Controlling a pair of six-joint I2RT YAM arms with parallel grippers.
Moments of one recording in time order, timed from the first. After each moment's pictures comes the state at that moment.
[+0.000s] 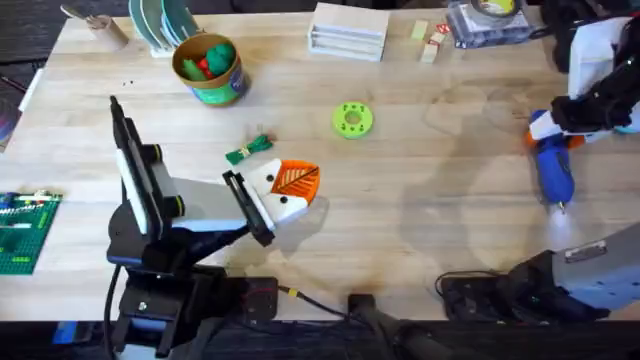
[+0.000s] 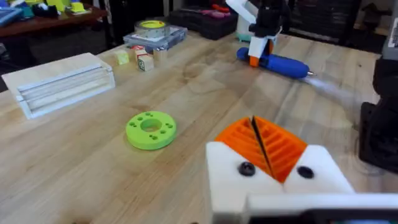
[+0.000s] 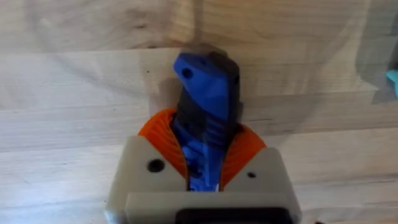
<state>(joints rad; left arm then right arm) -0.10 0.01 0.01 -0.08 0.92 0.01 -0.48 1.87 1.29 -0.94 0.07 -0.45</state>
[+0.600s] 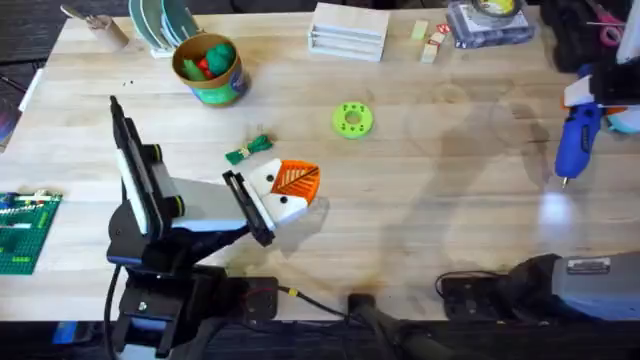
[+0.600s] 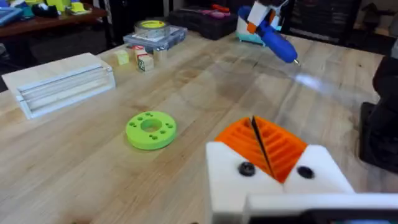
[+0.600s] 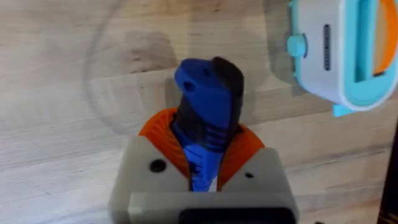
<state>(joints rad) -0.10 0.01 0.01 -0.08 0.92 0.01 -0.48 1.63 1.28 -0.87 0.07 -0.39</state>
